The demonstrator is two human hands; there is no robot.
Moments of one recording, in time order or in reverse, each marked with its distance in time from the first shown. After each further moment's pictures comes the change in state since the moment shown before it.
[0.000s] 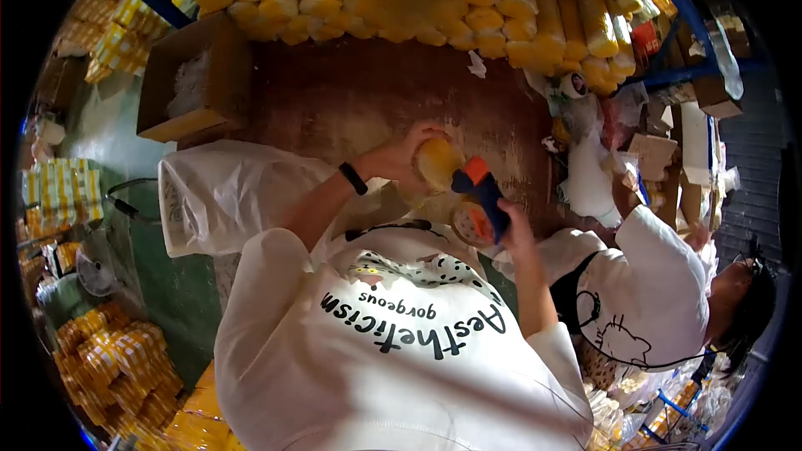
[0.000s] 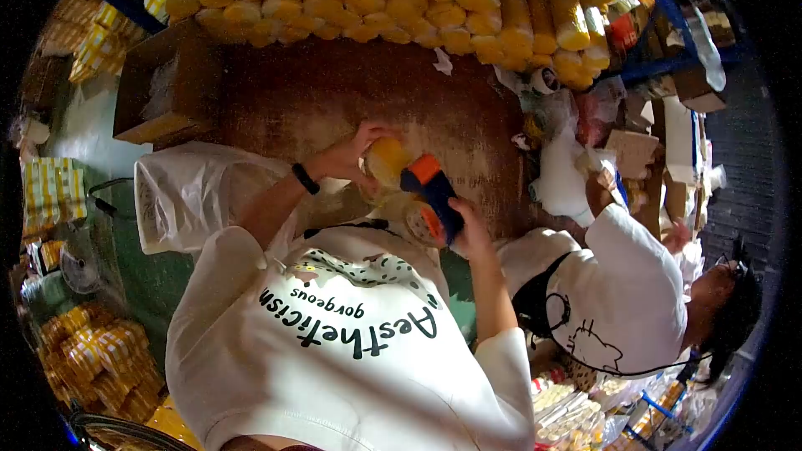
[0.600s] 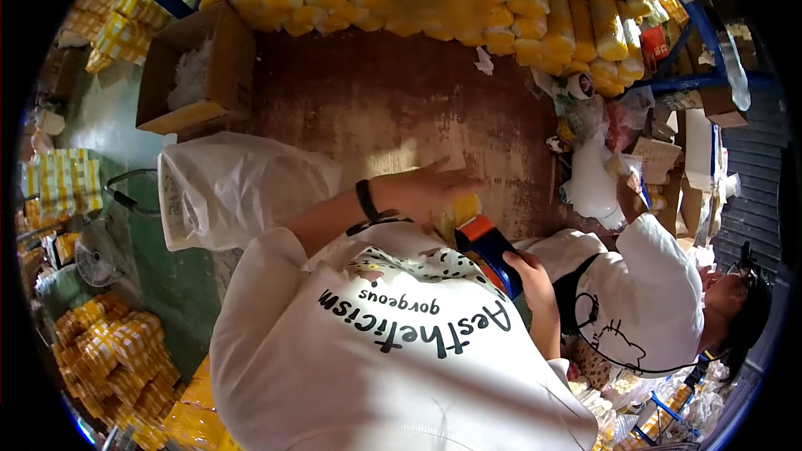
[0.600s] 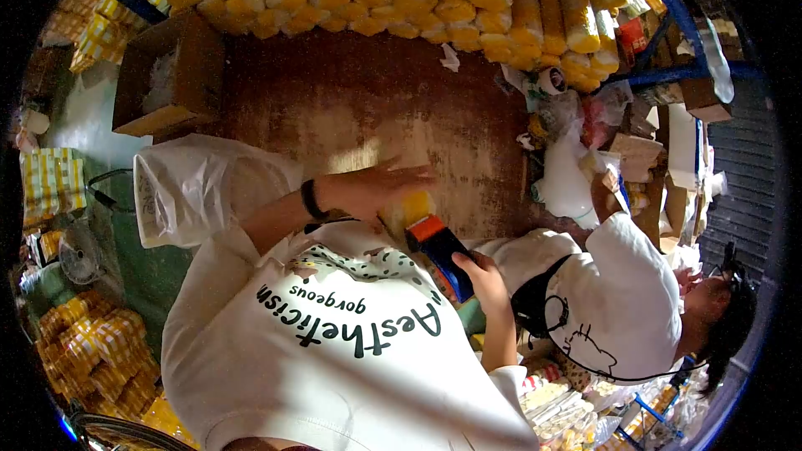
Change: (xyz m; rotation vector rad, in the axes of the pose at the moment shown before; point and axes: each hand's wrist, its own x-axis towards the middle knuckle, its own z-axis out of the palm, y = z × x) left_hand 0.006 0.039 0.041 0.656 -0.214 0.256; right_hand -0.096 -0.012 0.031 -0.446 0.266 0.080
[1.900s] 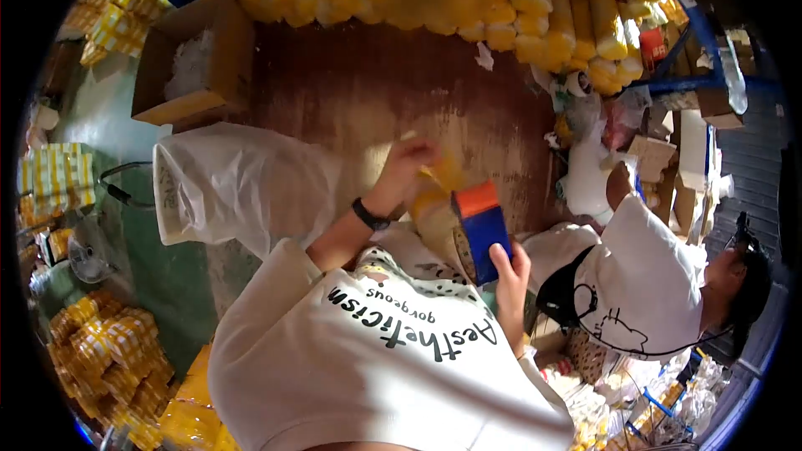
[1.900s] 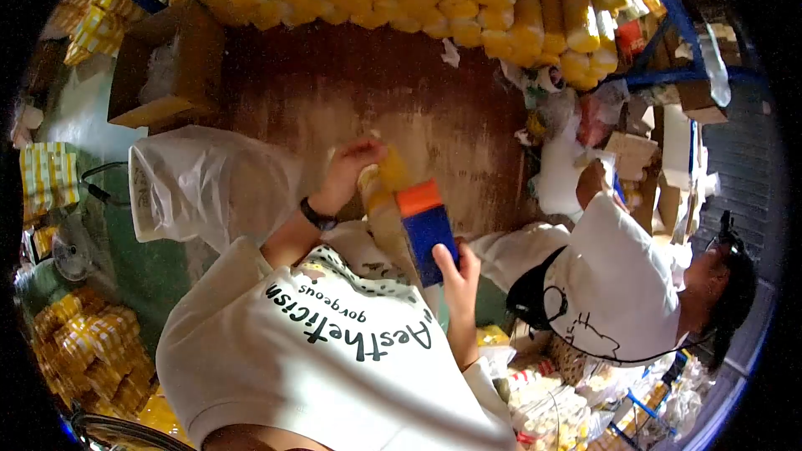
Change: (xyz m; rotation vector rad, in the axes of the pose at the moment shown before) left_hand -0.028 0.005 0.034 -1.322 0.862 -0.672; right_hand -0.010 0.022 0.064 0.076 0.205 -0.518
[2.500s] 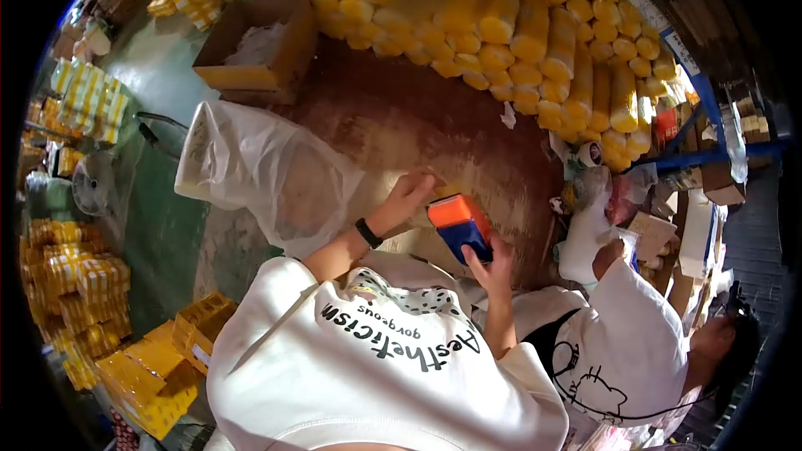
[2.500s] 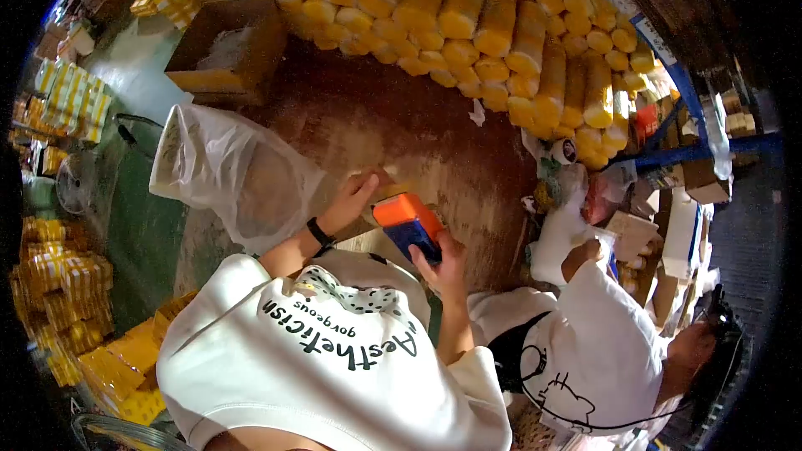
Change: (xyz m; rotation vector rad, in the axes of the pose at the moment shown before) left_hand -0.044 0.009 0.009 0.300 0.064 0.336; right_hand 0.074 0.018 -0.007 -0.557 -0.350 -0.831
